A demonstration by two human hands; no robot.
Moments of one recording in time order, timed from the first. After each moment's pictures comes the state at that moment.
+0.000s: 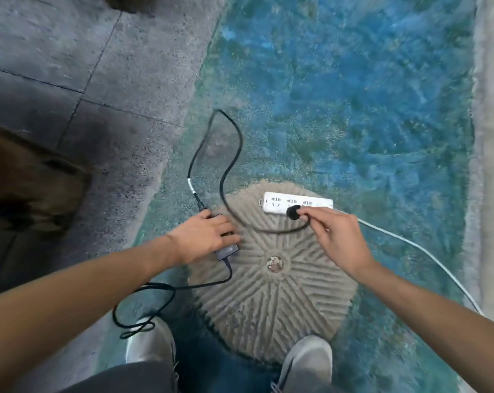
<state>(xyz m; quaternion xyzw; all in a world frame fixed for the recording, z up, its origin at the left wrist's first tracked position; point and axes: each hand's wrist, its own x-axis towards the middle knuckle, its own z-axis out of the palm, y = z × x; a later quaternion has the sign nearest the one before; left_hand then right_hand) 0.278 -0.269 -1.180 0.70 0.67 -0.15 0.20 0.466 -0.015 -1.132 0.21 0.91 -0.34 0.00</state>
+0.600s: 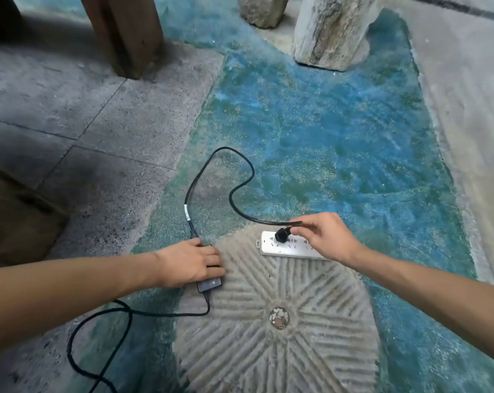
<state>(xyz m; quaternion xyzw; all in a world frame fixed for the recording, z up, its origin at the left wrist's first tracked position) 0.233 -0.268 -1.236 0.77 0.60 -0.18 0.14 0.404 0.028 -1.196 0.19 0.91 -0.36 0.06</state>
